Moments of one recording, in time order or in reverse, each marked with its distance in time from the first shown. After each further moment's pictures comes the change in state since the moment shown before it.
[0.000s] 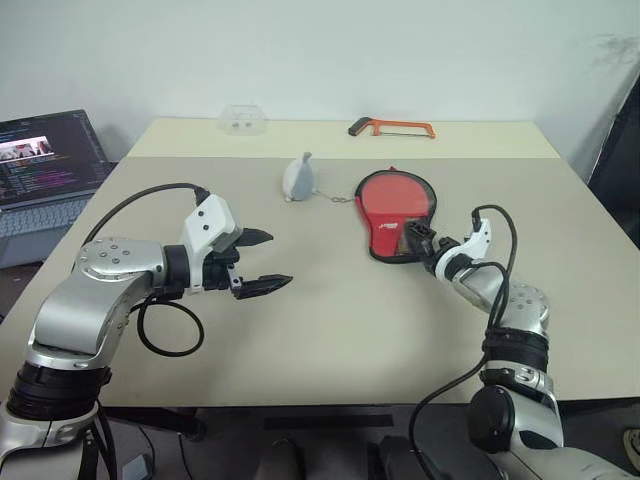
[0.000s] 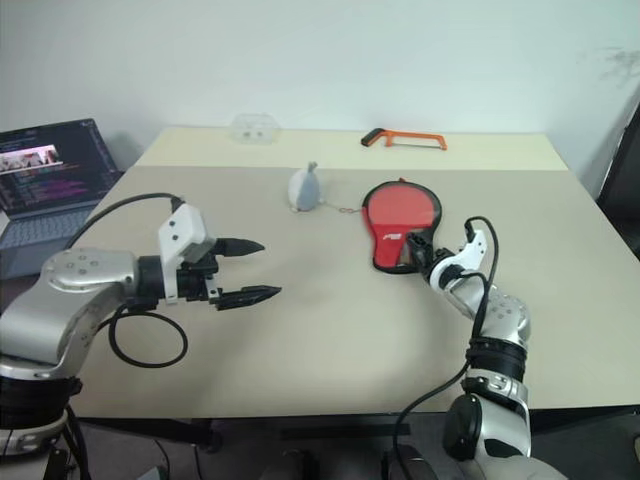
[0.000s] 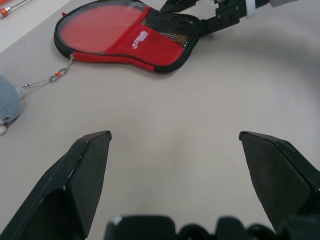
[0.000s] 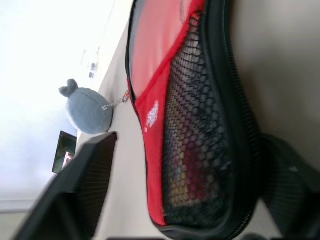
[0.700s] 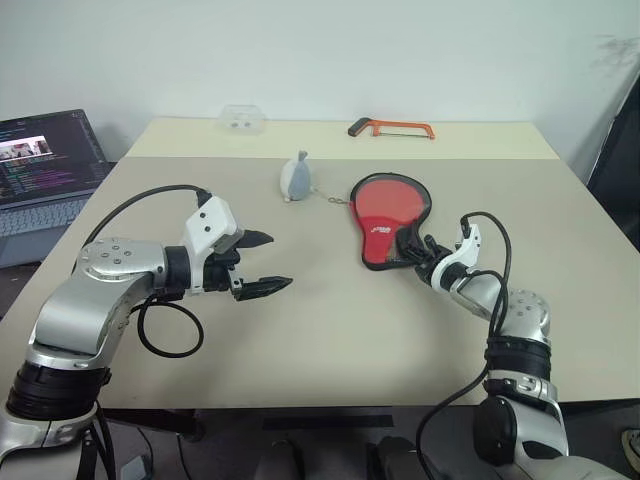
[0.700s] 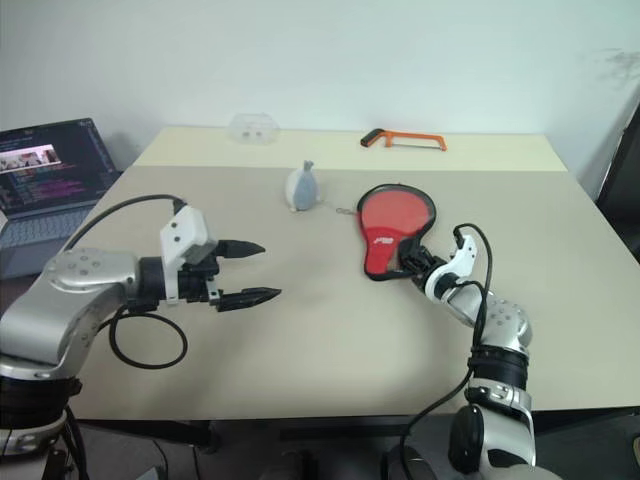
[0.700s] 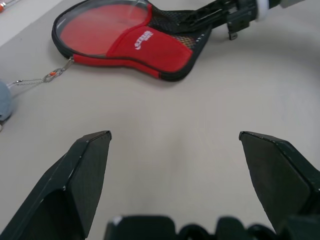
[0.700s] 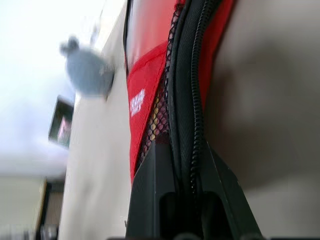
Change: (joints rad) left arm 0.002 0.020 -0.018 0.002 0.001 0.000 -0.004; right arm 0.146 -0.019 0.097 -0.225 0.070 0.226 0.033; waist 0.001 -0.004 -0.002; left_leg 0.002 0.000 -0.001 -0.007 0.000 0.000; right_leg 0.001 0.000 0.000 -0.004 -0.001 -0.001
